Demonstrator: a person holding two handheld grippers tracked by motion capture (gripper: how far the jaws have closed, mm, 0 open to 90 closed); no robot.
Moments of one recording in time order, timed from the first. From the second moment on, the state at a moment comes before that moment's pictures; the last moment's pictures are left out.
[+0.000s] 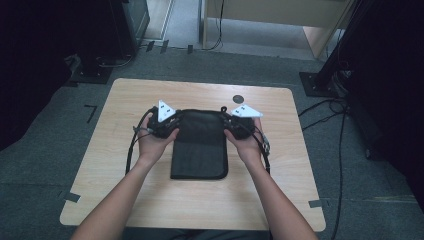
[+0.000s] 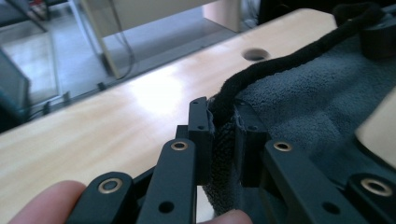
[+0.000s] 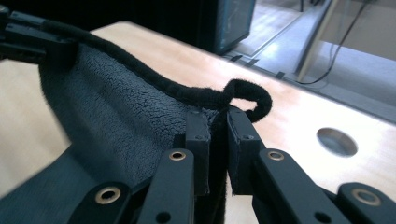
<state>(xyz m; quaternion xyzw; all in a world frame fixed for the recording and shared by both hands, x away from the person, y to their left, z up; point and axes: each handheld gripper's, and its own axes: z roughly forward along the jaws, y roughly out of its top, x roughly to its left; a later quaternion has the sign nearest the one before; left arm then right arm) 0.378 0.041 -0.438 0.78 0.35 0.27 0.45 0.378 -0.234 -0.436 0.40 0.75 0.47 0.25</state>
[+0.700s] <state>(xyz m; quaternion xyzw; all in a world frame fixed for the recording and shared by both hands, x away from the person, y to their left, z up) 0.279 0.090 -0.468 0.82 0.29 0.09 0.48 0.259 -0.294 -0.464 0.41 0.75 0.51 0.09</state>
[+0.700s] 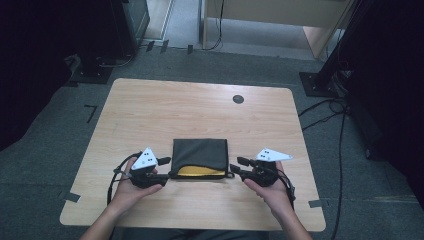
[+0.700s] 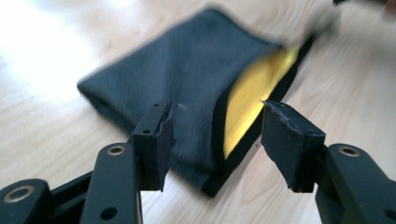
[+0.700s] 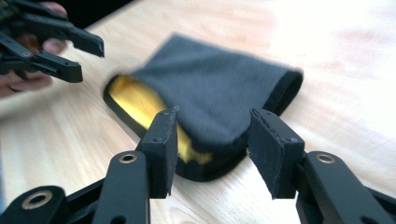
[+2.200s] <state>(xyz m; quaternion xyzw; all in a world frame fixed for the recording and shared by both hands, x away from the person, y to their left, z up) 0.254 0.069 -0.499 0.85 0.29 0.18 0.41 0.262 -0.265 -0.505 0.50 0.73 0.44 0.14</state>
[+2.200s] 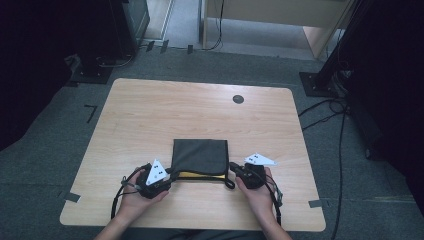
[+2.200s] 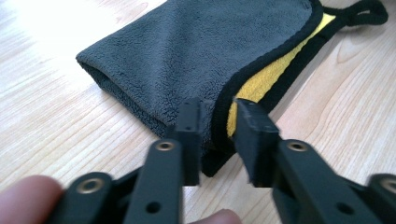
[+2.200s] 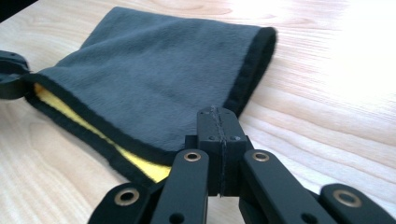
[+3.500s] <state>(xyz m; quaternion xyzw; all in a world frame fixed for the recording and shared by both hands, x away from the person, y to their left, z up) 0.252 0.082 -0.493 0.85 0.25 0.12 0.46 0.262 -0.276 -0.508 0.53 0.72 0.45 0.07</state>
